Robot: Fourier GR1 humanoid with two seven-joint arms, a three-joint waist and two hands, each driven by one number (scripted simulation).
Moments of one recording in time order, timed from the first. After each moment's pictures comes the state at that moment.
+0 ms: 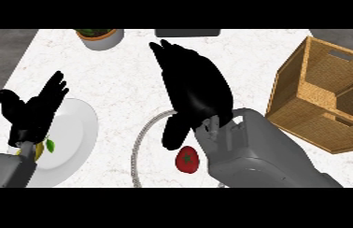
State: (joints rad) left arm -0.18 0.56 -0.18 -1.36 0.42 0.22 0.12; right arm -0.91 -0.11 0.52 -1.66 0.43 0.32 1.07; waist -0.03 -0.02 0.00
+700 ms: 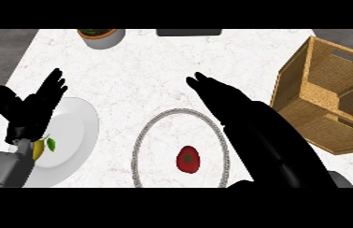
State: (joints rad) left arm -0.19 0.55 -0.15 -1.37 0.41 0.19 0.15; right arm -0.62 -0.23 0.46 -2.14 0.24 0.38 1.14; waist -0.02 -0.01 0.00
